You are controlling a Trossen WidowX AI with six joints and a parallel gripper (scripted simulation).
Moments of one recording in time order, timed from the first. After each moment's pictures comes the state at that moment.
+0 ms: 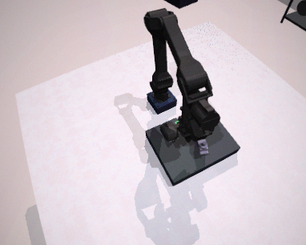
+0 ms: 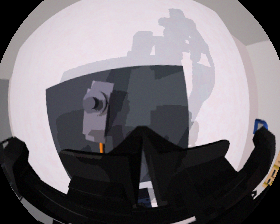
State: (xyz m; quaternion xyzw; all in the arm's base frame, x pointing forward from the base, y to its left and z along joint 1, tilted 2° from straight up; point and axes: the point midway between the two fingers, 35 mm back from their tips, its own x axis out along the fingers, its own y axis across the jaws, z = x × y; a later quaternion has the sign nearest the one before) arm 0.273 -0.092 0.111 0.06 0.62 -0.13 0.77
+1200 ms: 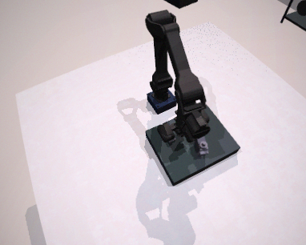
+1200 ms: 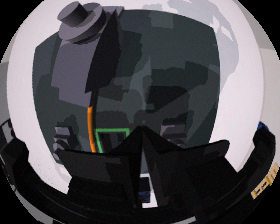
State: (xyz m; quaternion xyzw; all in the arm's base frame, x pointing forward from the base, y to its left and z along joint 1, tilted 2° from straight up) arm 0.228 -0.074 0.054 0.06 0.70 -0.08 0.71
